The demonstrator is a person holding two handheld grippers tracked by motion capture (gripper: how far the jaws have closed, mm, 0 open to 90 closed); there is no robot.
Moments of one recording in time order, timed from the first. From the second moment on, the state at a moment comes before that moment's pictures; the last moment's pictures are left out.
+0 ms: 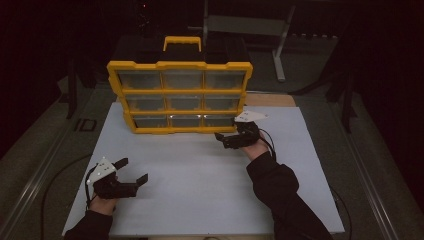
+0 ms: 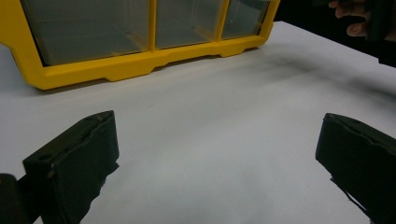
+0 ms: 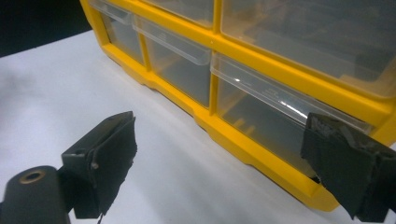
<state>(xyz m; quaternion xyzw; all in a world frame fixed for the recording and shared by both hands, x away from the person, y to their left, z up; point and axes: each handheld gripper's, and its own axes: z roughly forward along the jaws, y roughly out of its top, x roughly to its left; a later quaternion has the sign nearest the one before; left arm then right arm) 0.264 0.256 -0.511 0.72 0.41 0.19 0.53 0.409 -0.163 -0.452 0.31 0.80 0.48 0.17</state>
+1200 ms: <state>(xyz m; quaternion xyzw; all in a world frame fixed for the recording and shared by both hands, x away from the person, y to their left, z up) 0.262 0.255 -0.504 0.73 0.39 0.18 0.54 0.349 -0.230 -0.439 0.29 0.79 0.51 0.17</state>
